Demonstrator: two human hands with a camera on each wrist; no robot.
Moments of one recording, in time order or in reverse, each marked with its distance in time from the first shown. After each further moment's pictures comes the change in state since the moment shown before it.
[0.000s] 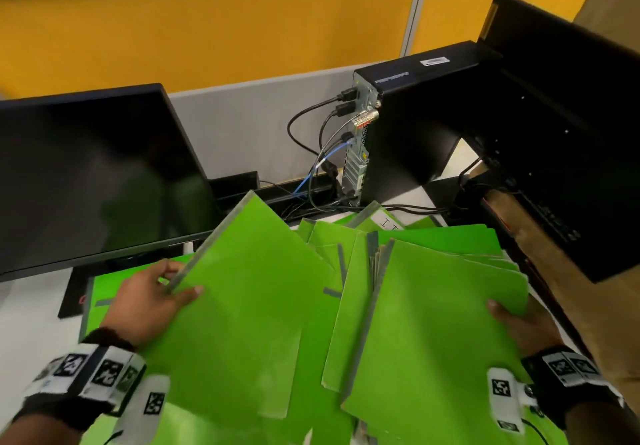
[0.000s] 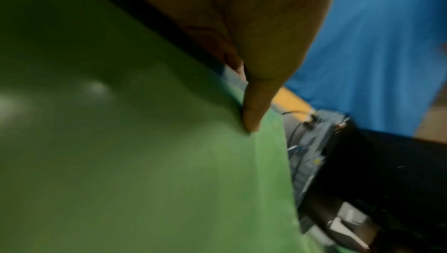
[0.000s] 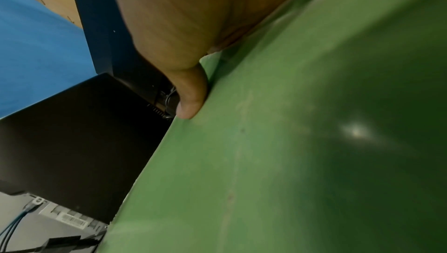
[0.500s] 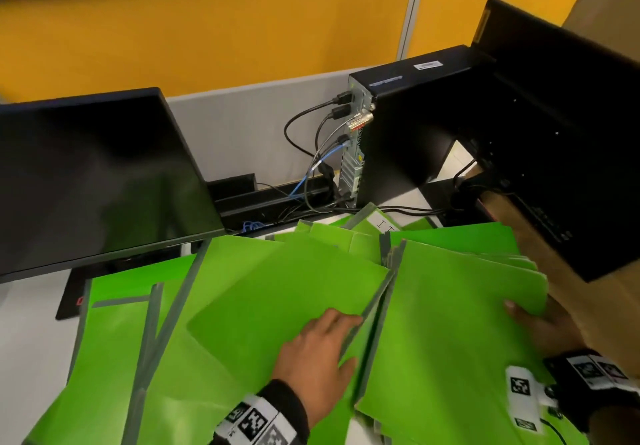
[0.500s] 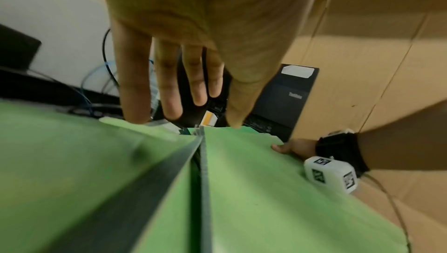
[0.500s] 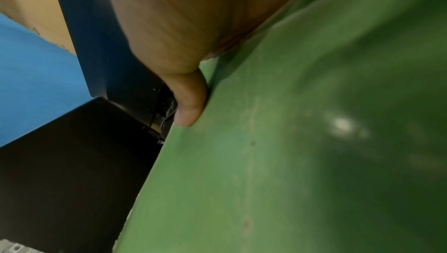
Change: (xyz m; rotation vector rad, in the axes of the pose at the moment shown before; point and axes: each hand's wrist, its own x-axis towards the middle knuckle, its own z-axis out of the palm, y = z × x) left_hand -0.113 0.123 0.113 0.116 -0.315 0.550; right_hand 0.006 0.006 -0.029 0.058 0.008 -0.072
